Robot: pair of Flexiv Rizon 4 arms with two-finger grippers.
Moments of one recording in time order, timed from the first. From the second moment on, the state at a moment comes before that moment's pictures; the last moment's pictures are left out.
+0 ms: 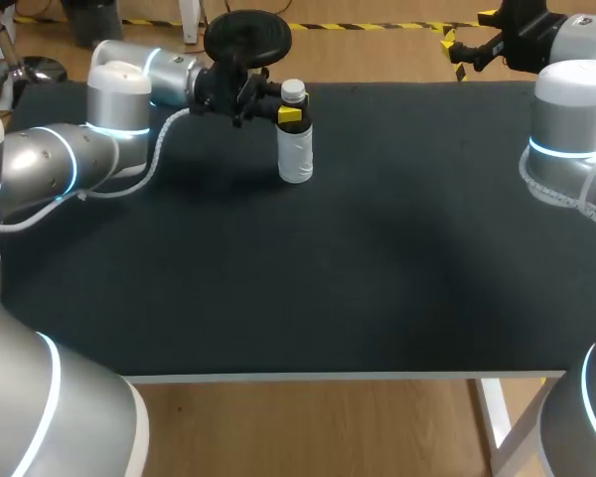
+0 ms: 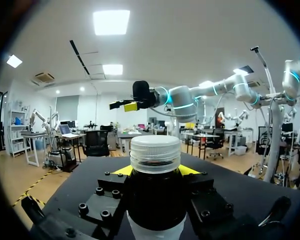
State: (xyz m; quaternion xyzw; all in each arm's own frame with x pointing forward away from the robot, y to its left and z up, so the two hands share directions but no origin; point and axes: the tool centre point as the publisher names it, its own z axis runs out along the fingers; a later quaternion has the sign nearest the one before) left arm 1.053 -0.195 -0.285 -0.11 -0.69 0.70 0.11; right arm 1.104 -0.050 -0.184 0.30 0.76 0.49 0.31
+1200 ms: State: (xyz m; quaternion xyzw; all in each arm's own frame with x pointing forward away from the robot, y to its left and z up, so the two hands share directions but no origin) left arm 1.053 -0.195 -0.285 -0.11 -0.69 0.70 0.11; right arm 1.101 -0.038 -0.181 0.30 0.76 0.50 0.29
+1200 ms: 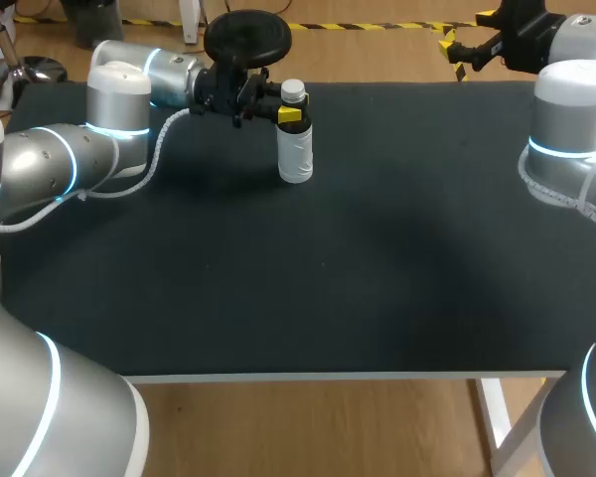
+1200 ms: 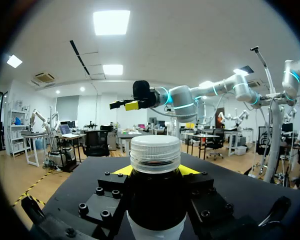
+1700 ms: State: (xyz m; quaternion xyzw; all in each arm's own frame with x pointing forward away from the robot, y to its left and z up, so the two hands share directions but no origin) left arm 1.053 -0.194 -0.285 -0.11 -0.69 0.70 0.11; right arm 1.078 0.045 -0.172 0.29 0.73 0.55 0.27
